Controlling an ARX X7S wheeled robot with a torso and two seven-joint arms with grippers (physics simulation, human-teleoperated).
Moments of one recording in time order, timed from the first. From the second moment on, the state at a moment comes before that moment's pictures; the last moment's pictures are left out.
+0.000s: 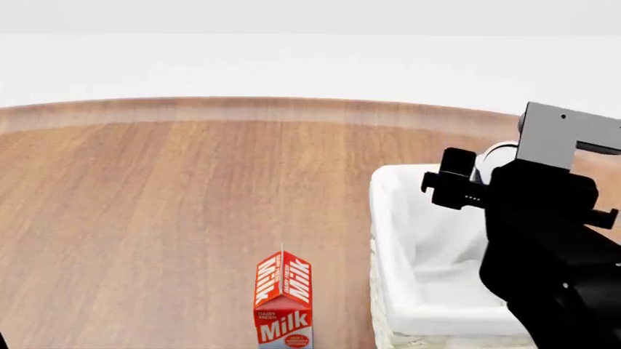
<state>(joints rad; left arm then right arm) -0.73 -1.15 1.31 0.98 -0.28 0.07 -1.38 1.14 0.57 -0.95 0.56 1.30 0.32 0.58</state>
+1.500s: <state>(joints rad) -0.70 -1.13 1.29 0.97 -0.28 0.07 -1.36 1.10 0.47 -0.98 0.76 1.24 0.33 0.52</state>
